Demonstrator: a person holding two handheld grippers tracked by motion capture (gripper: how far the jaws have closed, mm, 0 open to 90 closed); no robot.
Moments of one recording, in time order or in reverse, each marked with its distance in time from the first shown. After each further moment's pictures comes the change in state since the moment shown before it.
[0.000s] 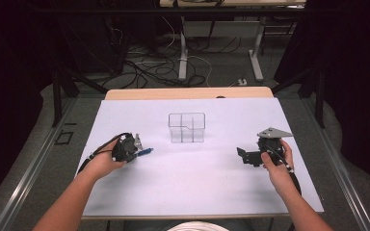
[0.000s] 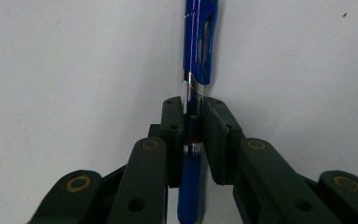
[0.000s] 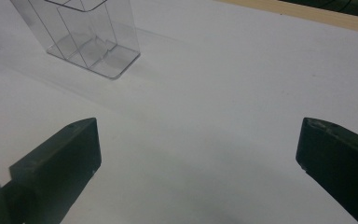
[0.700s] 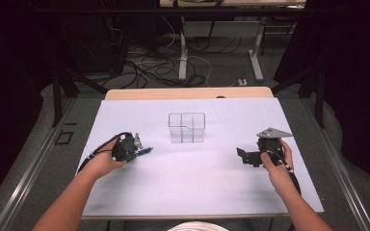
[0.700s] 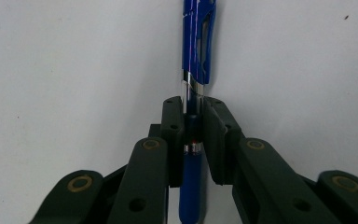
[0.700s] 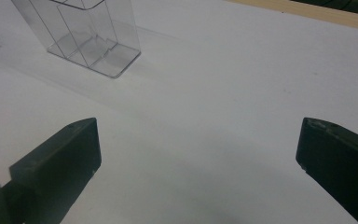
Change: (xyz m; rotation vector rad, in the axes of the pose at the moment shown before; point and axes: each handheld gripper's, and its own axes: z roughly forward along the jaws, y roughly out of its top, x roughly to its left) left arm 0.002 -0.001 -0.001 -0.001 -0.008 -0.025; right arm 0.000 -0.001 0.001 0.005 0.001 -0.001
